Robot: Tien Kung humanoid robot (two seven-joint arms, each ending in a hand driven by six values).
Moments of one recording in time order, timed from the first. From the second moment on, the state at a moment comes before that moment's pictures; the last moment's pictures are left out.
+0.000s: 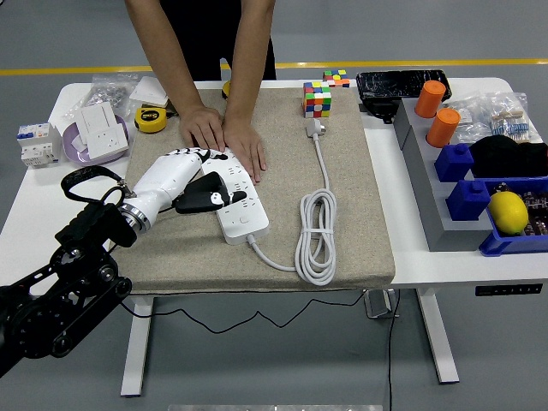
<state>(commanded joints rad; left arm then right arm) -0.40 0.29 -0.91 -1.31 2.03 0.17 0.11 0.03 -0.11 1.36 0.18 -1.00 0.03 -0.06</state>
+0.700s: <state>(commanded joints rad) -0.43 0.30 -0.82 -1.23 2.01 0.13 0.12 0.03 -0.11 1.35 0.18 -1.00 0.03 -0.06</state>
